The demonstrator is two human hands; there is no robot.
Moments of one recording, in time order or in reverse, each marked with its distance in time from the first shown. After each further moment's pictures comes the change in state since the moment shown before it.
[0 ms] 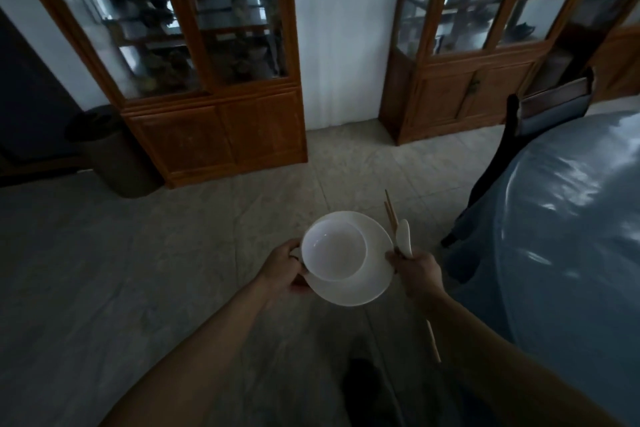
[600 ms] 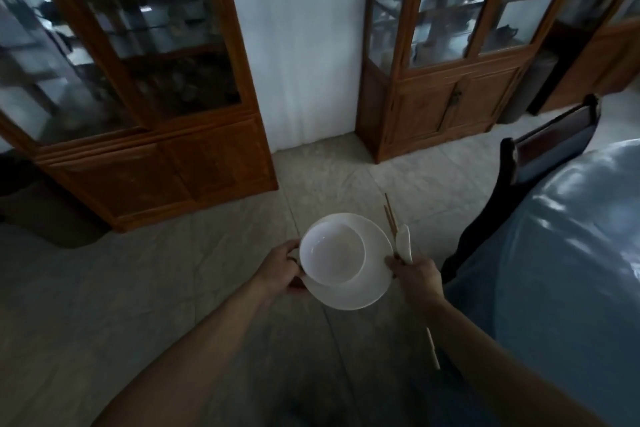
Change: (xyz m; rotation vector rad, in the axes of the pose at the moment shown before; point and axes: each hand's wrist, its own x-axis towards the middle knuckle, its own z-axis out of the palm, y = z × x) left_hand 0.250 0.182 0.085 0.126 -0.086 0.008; right_hand 0.280 -0.086 -0.056 0.038 0.113 0.082
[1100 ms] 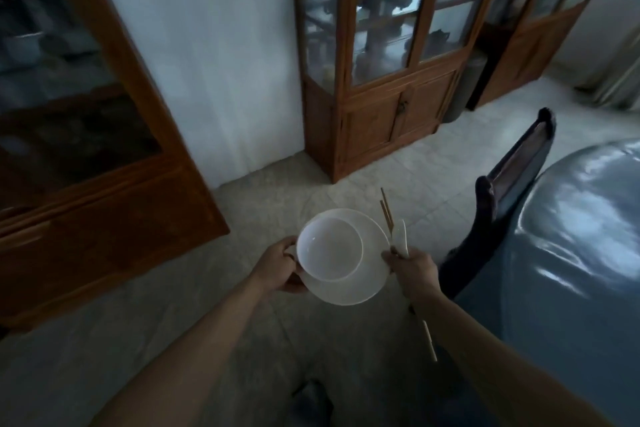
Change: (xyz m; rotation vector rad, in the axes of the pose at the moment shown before) left_hand 0.219 0.151 0.027 0.139 -0.150 0.029; right_hand 0.198 -0.084 -0.011 0.020 0.154 0.033
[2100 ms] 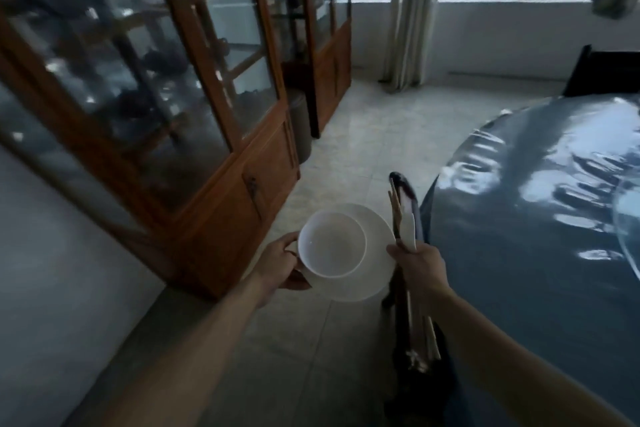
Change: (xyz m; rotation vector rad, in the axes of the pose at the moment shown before) left_hand 0.345 0.364 0.278 0.331 -0.497 0.183; right_hand 0.346 -0.085 -0.240 0.373 0.631 0.155
